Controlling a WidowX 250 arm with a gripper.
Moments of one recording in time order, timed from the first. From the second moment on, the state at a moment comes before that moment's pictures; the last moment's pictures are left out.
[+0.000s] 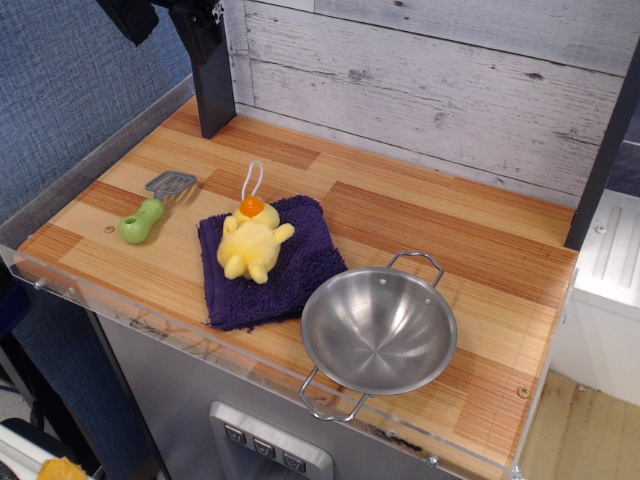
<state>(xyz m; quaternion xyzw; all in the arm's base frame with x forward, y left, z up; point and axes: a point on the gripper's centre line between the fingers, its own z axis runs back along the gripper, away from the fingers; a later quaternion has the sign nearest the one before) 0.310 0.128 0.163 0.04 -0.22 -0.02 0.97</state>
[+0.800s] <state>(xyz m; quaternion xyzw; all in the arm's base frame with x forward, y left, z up) 0.288 0.108 0.134 0.03 -0.17 0.01 0.98</state>
